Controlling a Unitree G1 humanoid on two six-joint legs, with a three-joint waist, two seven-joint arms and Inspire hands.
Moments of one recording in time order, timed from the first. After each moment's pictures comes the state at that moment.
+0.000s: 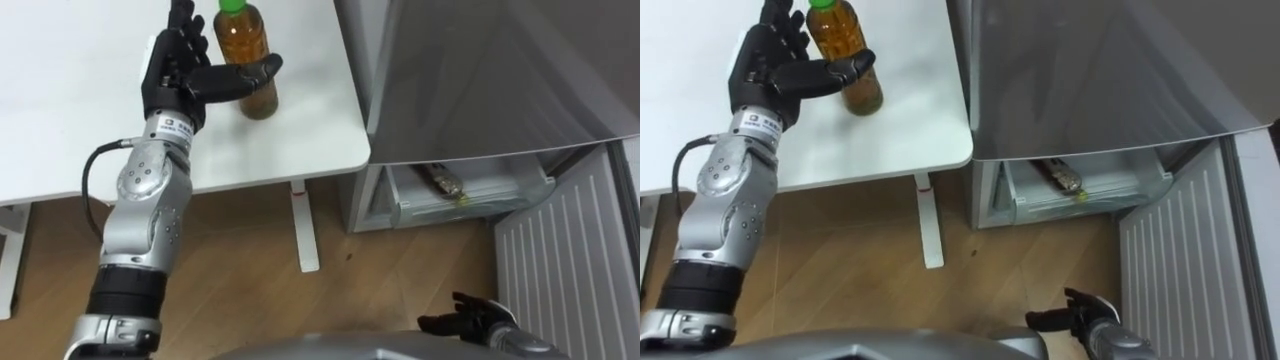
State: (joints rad) left arm -0.12 0.20 -0.01 0.16 -0.38 0.00 0.04; right arm 0.03 -0.25 0.01 1.24 0.03 -0.02 0.15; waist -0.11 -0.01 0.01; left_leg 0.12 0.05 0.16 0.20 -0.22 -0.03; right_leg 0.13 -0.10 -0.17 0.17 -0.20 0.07
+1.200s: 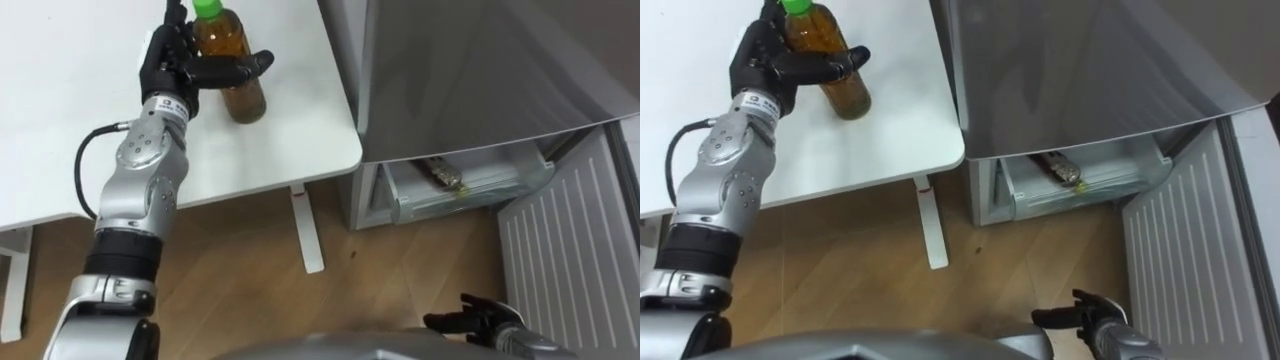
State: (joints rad) left arm -0.25 0.23 0.00 0.32 -0.40 0.09 0.10; right arm 0.02 -0.26 -0.04 1.22 0.04 0.05 0.16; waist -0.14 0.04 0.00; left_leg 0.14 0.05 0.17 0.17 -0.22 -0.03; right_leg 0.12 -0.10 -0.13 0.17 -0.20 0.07
